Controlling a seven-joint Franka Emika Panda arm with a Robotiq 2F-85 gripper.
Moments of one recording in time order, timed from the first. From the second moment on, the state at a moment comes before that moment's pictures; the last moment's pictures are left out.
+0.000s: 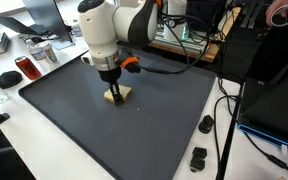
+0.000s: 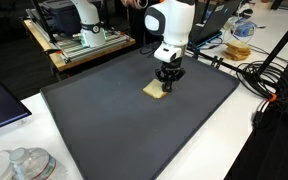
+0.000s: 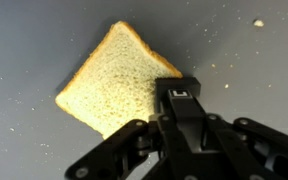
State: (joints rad) arm 0.14 0.65 -0.08 -1.82 0.04 2.51 0.70
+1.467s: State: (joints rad) arm 0.14 0.65 -0.08 -1.82 0.04 2.51 0.61
